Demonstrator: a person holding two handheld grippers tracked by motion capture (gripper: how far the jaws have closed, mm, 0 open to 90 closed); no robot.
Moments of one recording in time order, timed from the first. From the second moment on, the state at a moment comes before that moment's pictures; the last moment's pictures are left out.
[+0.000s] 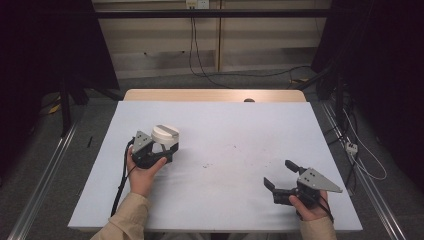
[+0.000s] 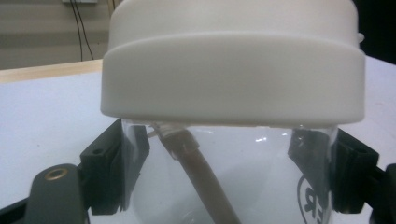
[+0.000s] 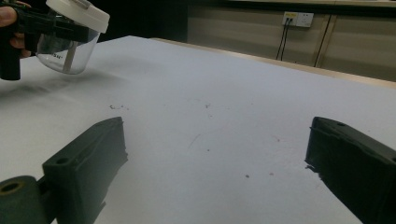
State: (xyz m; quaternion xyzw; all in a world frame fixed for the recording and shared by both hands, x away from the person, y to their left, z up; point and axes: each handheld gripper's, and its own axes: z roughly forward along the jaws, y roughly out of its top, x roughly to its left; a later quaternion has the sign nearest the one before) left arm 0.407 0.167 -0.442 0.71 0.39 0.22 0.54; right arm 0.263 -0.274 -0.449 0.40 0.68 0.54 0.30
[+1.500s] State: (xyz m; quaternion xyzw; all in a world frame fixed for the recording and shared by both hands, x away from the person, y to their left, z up) left arm 0.426 0.122 -0.439 0.71 0.34 0.22 0.58; right arm 0.262 -0.277 -0.449 0.40 0.68 0.54 0.30
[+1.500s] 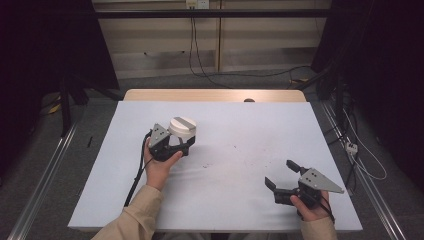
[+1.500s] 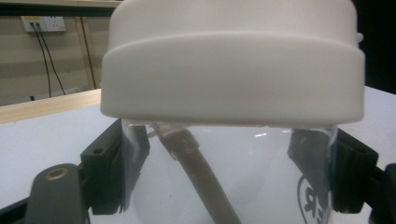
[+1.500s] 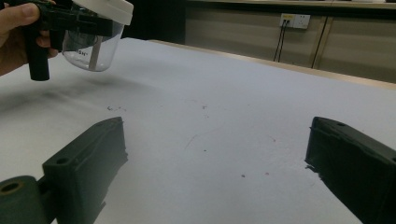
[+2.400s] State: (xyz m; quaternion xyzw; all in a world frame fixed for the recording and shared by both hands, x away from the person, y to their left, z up) left arm 0.440 0.090 -0.443 0.72 0.32 0.20 0.58; right arm 0.263 -0.278 -0.450 0.40 0.67 0.54 0.30
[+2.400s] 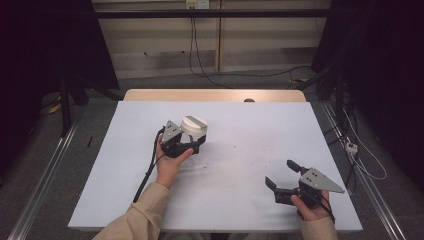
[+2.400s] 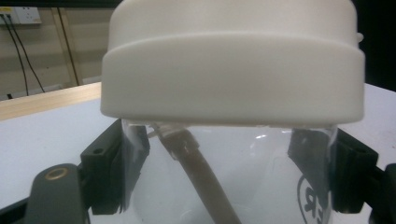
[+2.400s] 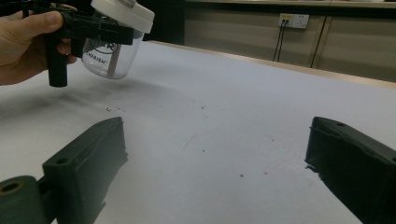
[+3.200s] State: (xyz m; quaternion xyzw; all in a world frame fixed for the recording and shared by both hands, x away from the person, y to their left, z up) left arm 0.447 0.049 -0.445 0.74 0.30 0.18 0.58; right arm 0.262 -0.279 -0.450 0.41 0.67 0.54 0.30
